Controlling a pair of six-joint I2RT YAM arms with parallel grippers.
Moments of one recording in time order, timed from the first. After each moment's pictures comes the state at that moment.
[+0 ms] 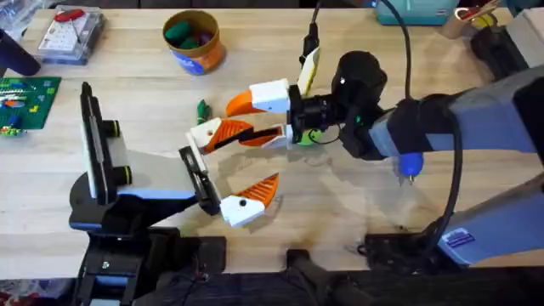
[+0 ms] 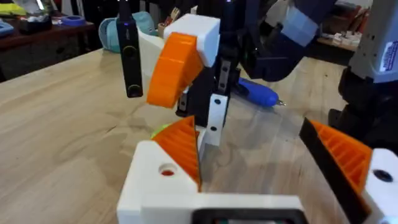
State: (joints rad) left arm -0.05 0.00 0.00 -0.07 1.05 -0.05; right arm 0.57 1.77 0.61 1.07 -1.12 1.51
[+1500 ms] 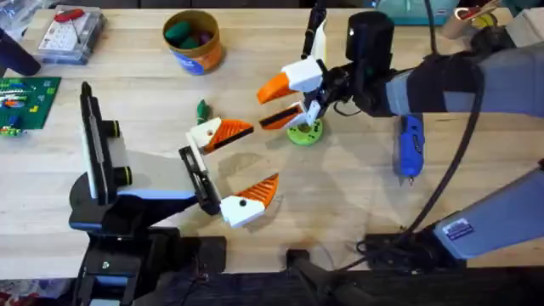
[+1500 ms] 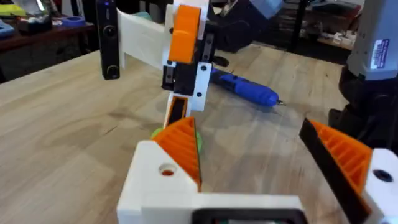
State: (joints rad) left arm -0.05 0.00 0.00 -0.06 1.06 -0.05; right arm 0.37 1.80 0.84 0.56 -1.56 1.08
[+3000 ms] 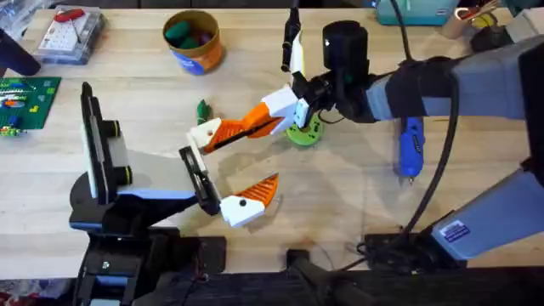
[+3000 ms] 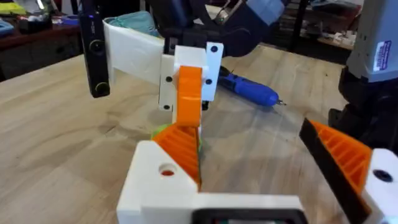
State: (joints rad) left arm -0.05 0.00 0.00 -0.07 1.06 -0.05; right arm 0.48 1.85 0.86 0.56 -1.55 1.09
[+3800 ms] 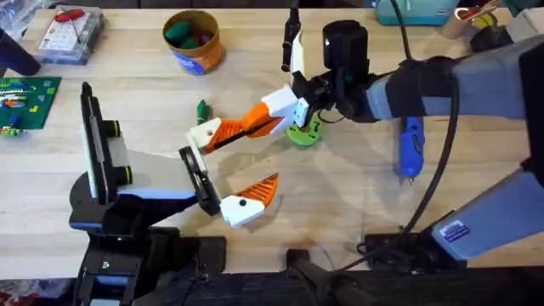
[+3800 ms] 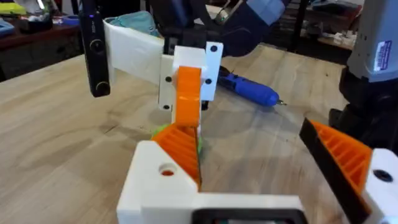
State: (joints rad) left arm -0.05 0.00 0.00 -0.07 1.05 -0.05; right arm 0.48 1.85 0.87 0.56 -1.55 1.10
